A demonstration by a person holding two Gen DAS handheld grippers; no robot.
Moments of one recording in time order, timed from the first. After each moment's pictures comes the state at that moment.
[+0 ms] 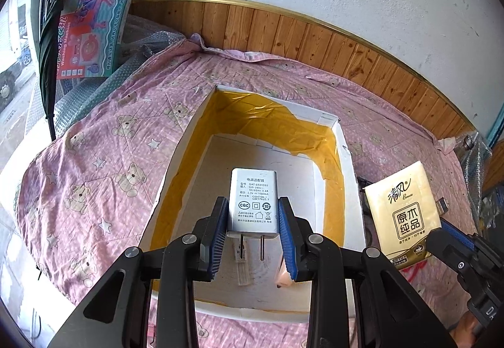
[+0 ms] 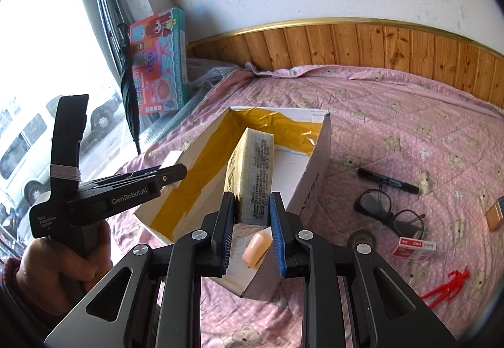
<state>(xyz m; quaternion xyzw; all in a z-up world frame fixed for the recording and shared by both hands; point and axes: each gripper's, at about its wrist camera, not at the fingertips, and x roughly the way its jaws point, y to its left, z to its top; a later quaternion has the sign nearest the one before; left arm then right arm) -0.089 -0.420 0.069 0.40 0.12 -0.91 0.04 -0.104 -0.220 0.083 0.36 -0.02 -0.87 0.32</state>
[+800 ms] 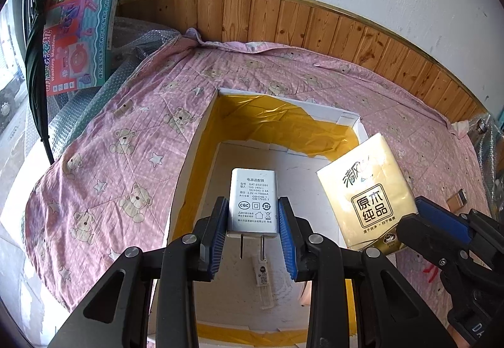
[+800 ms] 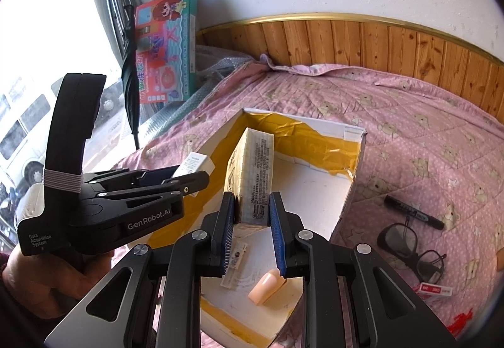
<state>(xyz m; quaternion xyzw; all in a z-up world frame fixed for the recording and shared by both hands) -0.140 -0.434 0.060 0.44 0.08 -0.89 0.04 -0.155 -0.283 0.072 0.37 0.01 -0.86 0.34</state>
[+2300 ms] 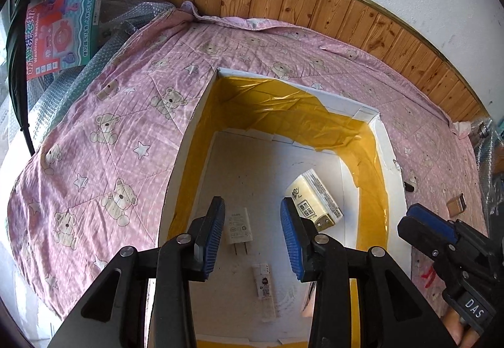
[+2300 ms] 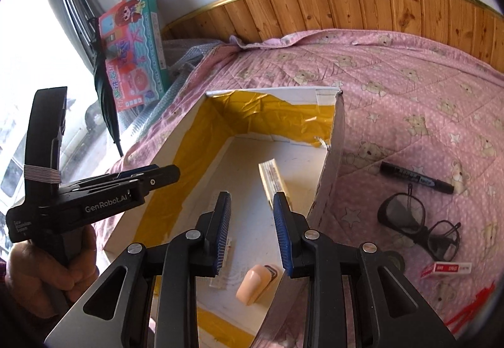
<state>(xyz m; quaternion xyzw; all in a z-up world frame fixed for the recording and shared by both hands) -0.169 -0.461 0.029 0.48 0.11 -0.87 0.02 -0.188 -0.259 0.034 0.43 -0.05 -0.84 0.31</state>
